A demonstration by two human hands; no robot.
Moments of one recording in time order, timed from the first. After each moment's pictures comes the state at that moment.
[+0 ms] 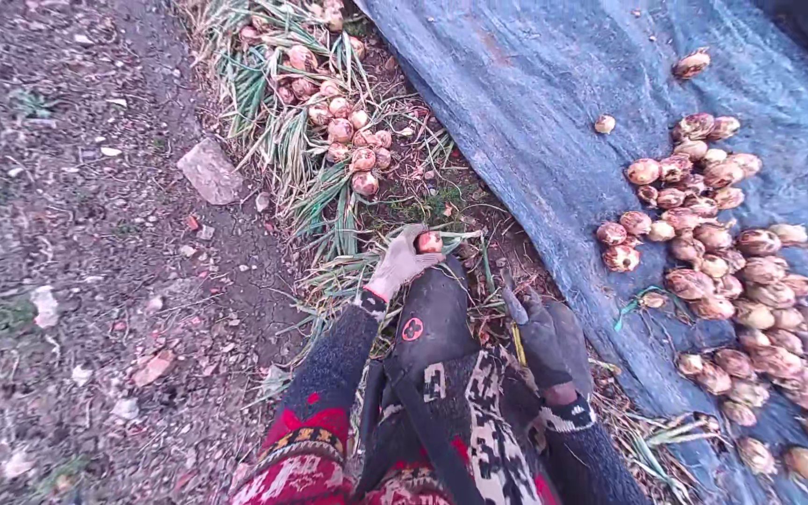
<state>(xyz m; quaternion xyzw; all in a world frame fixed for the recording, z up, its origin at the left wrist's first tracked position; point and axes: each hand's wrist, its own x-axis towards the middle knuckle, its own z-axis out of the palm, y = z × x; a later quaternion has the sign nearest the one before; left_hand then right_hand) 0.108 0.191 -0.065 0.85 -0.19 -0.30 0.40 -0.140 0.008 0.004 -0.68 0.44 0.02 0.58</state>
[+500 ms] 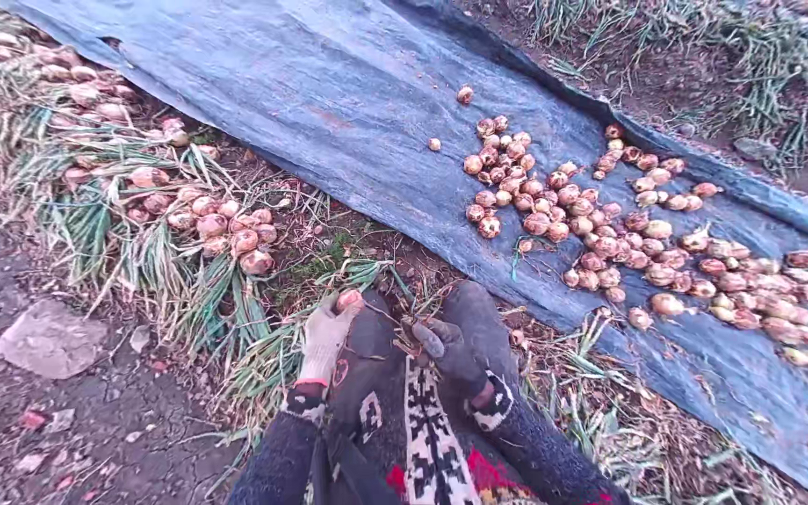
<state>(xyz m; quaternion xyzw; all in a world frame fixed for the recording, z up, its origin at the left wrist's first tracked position) 0.000 0.182 -0.006 0.87 -0.16 -0.32 0.35 -0.223 0.050 0.064 -0.52 0.29 -0.17 0.79</state>
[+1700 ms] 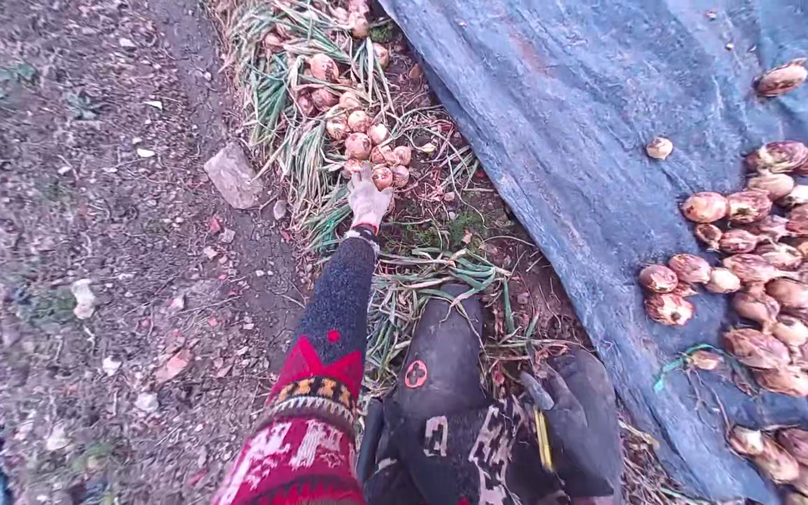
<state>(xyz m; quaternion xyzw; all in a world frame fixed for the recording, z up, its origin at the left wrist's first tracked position) 0.344 0.184 -0.147 0.99 0.01 -0.09 0.12 -0.167 0.001 -0.021 -0.54 0.52 0.09 0.66</state>
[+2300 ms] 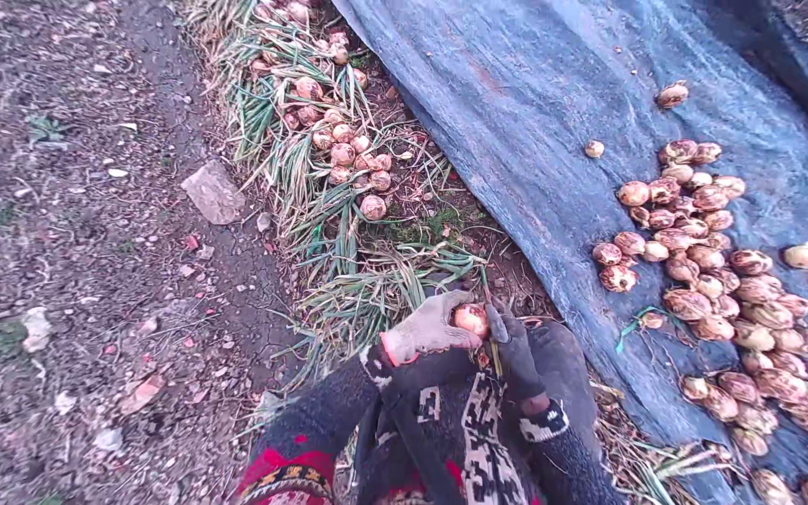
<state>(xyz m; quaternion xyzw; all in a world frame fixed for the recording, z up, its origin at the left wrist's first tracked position) 0.041 0.174 0.005 0.68 -0.29 -0.51 0.43 -0.120 0.035 -0.026 -0.58 0.36 -0.08 0.73</state>
